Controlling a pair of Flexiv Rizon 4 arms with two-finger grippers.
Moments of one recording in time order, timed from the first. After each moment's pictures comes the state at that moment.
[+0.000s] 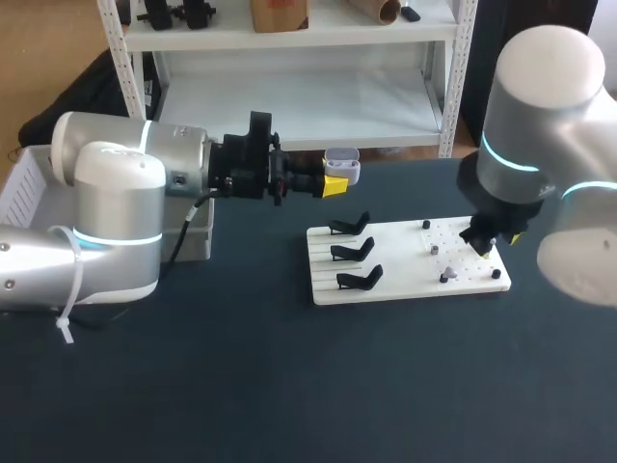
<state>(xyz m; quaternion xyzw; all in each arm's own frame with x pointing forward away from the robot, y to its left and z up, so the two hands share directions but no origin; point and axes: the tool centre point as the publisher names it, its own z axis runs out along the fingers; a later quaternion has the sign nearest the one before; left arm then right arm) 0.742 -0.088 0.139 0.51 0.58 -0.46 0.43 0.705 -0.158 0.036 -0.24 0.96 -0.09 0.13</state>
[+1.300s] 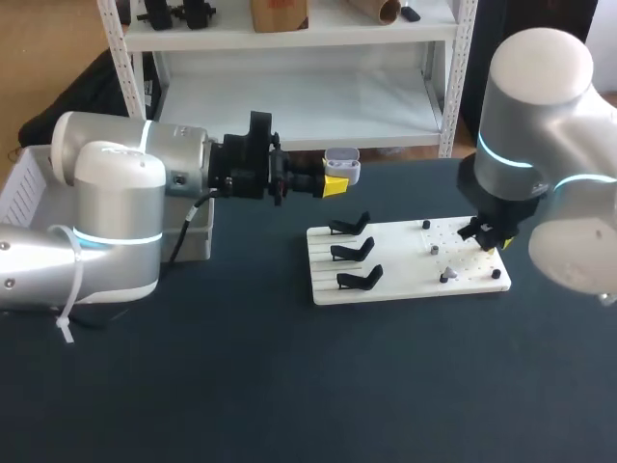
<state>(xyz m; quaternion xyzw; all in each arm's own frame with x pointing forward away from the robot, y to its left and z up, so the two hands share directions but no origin) 0.742 -0.088 0.139 0.51 0.58 -0.46 0.43 0.720 -0.164 0.020 -0.22 0.97 -0.08 0.12</state>
